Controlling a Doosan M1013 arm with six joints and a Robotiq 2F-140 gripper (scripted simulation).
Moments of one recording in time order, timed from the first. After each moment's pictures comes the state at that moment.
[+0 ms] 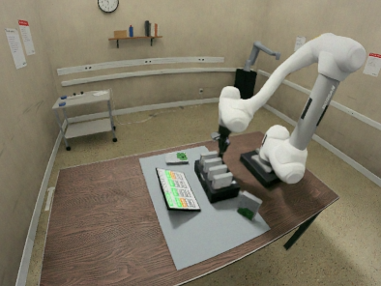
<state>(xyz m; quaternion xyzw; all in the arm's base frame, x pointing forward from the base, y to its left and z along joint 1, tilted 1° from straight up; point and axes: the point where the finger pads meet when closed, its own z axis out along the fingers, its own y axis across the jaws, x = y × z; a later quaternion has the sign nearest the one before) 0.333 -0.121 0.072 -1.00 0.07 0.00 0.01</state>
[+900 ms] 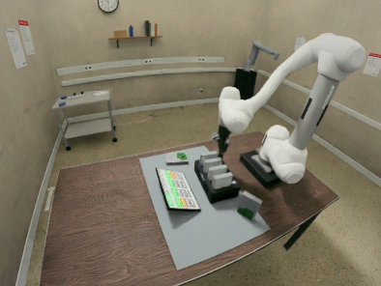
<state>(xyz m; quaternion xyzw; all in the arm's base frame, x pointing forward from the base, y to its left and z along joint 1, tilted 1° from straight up) 0.333 -0.121 0.070 -1.00 0.07 0.00 0.01</state>
